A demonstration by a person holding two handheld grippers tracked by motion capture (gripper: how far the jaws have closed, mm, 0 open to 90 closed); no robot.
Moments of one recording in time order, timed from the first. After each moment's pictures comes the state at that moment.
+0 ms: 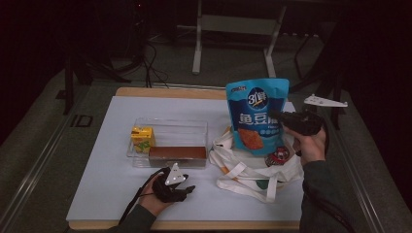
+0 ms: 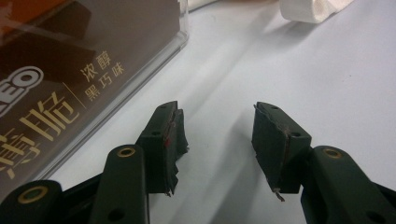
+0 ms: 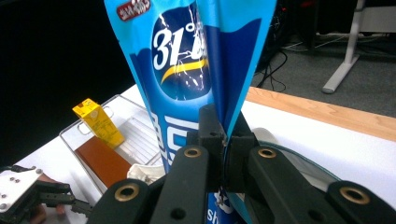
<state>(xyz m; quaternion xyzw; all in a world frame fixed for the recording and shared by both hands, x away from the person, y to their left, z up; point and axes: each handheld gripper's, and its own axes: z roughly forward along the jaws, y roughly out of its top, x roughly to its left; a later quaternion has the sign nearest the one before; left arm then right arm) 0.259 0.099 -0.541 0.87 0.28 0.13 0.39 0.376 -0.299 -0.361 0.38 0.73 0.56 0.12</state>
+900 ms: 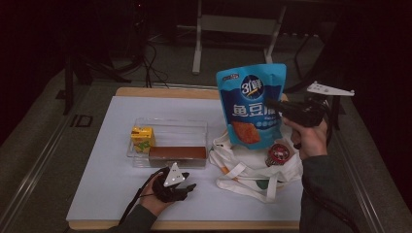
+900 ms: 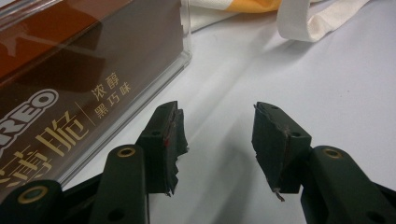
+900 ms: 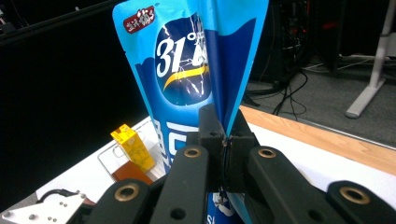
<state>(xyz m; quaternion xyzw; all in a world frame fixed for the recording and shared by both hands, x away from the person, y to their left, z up) 0.258 0.099 -0.539 0.86 0.27 0.15 0.41 0.365 -0.276 -0.313 0.35 0.72 0.59 0.11</state>
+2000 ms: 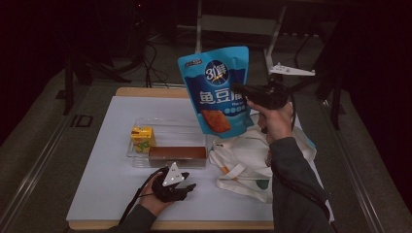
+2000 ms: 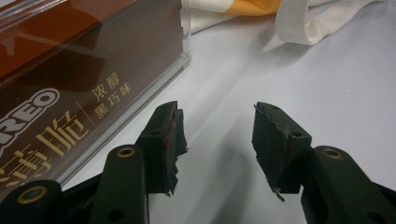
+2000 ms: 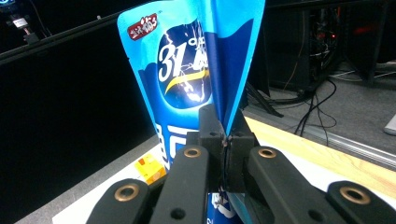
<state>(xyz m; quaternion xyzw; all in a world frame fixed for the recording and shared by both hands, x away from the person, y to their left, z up) 0.259 0.101 -0.539 0.85 0.28 0.14 0.42 0.392 -0.189 -0.292 0.33 0.72 0.61 0.08</state>
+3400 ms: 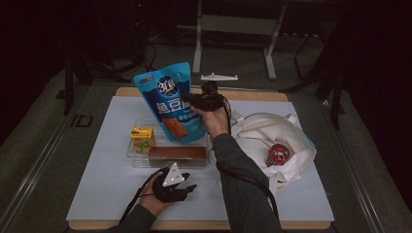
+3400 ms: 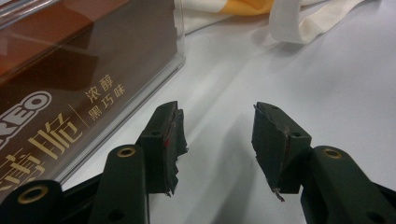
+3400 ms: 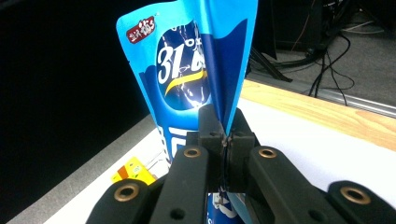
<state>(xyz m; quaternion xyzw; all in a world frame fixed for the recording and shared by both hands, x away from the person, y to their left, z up) 0.258 0.101 -0.539 0.86 0.27 0.14 0.42 0.438 -0.050 -0.368 0.37 0.75 0.55 0.05</state>
